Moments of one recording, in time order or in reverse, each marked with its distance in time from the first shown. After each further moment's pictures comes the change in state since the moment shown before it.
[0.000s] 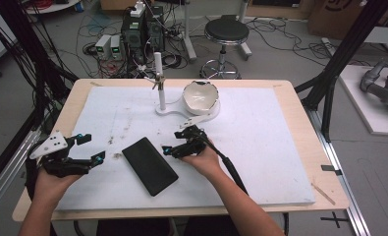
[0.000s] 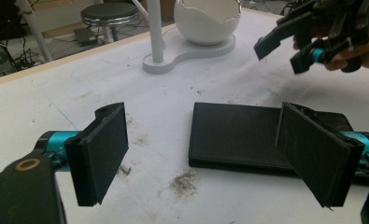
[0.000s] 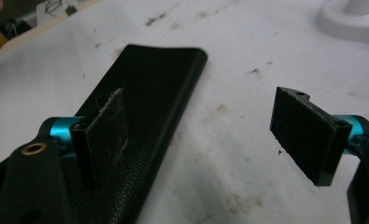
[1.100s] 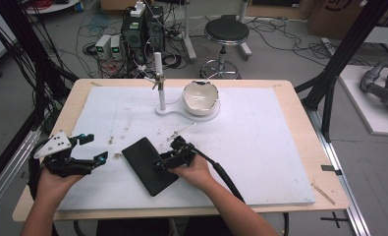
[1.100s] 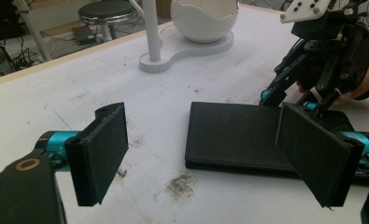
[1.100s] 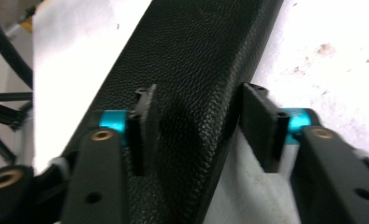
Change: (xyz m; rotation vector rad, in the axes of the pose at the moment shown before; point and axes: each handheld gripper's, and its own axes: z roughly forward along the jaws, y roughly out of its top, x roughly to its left) left arm -0.005 0.002 0.005 0.011 -0.005 0.010; right arm 0.015 -0.018 0.036 0.155 0.170 0.099
